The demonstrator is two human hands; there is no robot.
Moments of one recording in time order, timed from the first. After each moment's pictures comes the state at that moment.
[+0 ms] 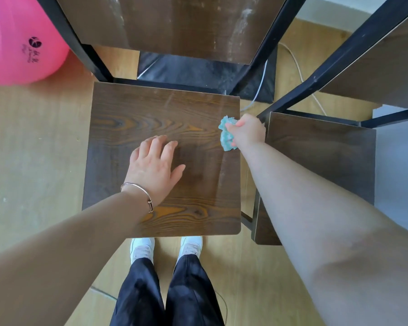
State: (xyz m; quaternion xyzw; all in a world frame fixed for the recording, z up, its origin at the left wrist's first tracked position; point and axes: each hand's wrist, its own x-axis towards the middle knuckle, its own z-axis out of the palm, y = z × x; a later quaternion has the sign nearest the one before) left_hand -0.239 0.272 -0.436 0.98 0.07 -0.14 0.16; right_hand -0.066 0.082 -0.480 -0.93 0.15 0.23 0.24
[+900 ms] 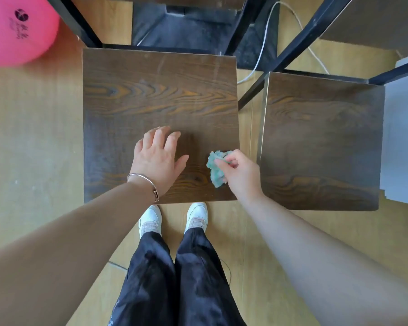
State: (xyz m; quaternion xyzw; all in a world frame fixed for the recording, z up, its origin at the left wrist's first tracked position) left_hand -0.290 0.240 -0.436 0.97 0.06 -0.16 0.15; right_hand -0.264 0.028 -0.462 -0.88 0.11 0.24 0.39
